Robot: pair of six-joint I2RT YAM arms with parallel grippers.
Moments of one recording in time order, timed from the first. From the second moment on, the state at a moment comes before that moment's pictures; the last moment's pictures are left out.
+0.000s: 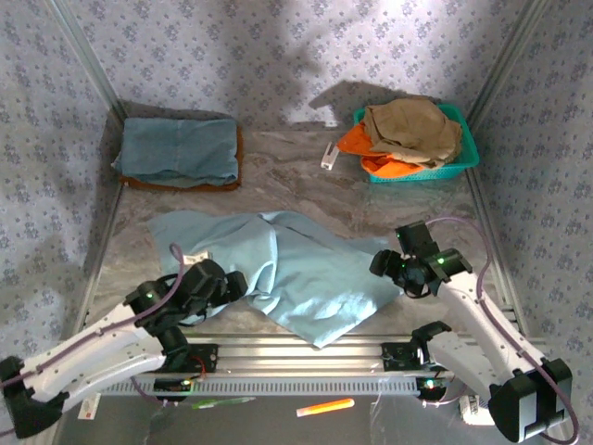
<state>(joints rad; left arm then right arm) -0.96 0.68 0.56 -0.91 -0.27 -1.16 0.35 0.88 0.66 -0.95 -0.07 0.76</state>
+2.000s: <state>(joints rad) -0.29 1.10 0.98 -0.89 0.01 -0.61 0.26 1.35 1.17 -0.76 -0.04 0.59</state>
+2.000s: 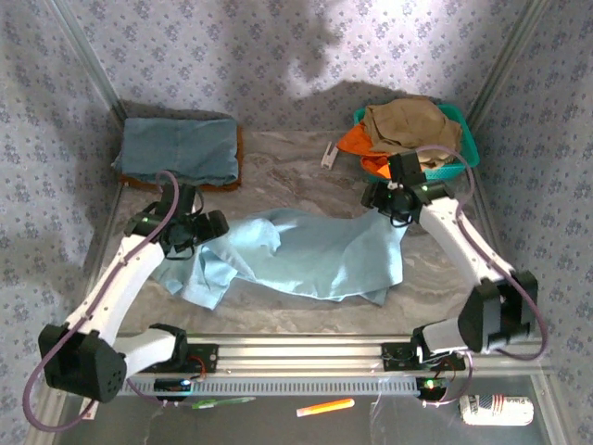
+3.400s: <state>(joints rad) -0.82 0.64 0.33 -0.90 -0.54 -1.34 0.06 0.71 0.34 -0.66 -0.36 0.91</state>
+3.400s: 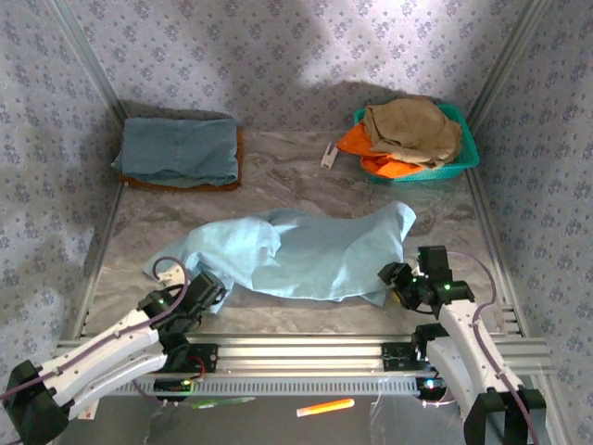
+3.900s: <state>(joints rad) -0.78 0.57 0.67 -0.97 -0.59 -1.04 0.00 0.66 0.58 -0.81 -0.36 0.79</state>
